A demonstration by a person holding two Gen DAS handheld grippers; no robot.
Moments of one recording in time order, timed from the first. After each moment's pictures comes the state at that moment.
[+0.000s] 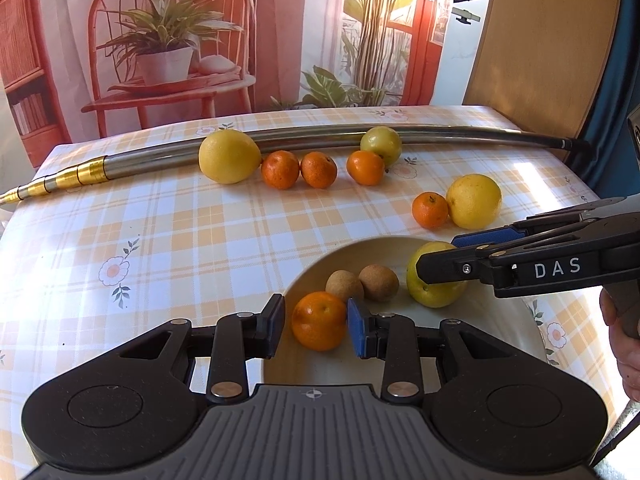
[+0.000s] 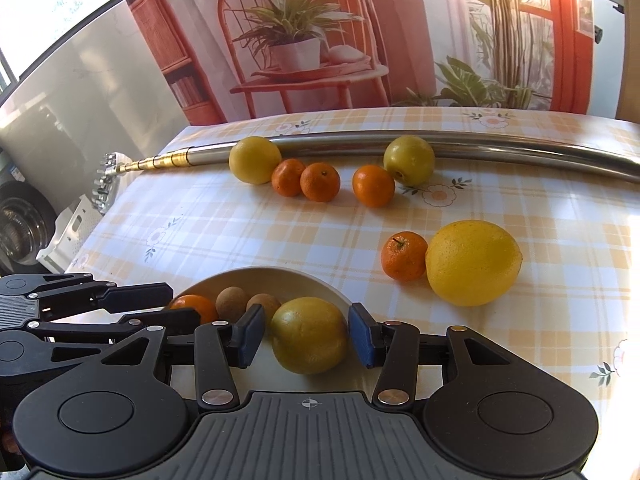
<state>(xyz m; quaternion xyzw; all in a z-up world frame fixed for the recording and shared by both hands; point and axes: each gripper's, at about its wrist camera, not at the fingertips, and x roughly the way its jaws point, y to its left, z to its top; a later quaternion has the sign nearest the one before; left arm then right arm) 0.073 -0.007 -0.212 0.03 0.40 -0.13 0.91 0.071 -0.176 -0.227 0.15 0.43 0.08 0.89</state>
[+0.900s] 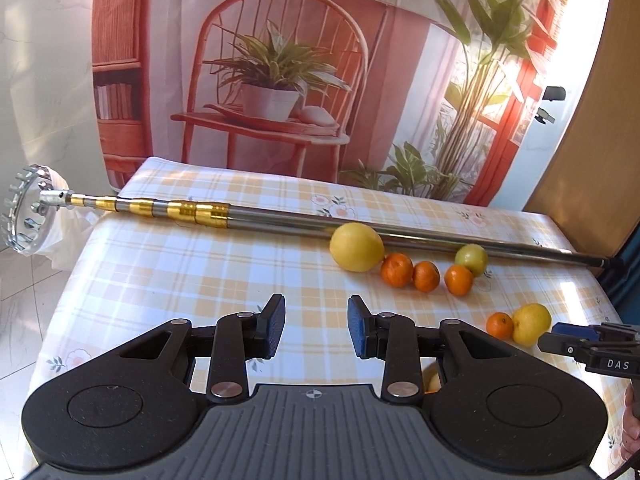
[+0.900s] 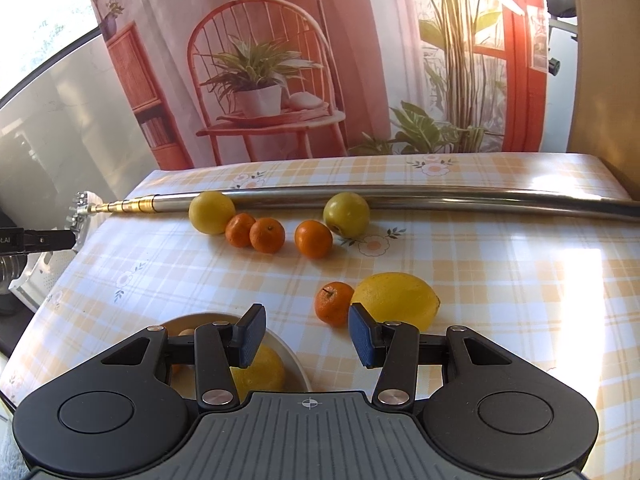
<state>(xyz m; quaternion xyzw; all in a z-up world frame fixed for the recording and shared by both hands) 0.095 0.094 -0.142 -0.06 0.36 -0.04 0.93 0.058 -0.208 -0.202 0.14 0.38 0.02 0.91</state>
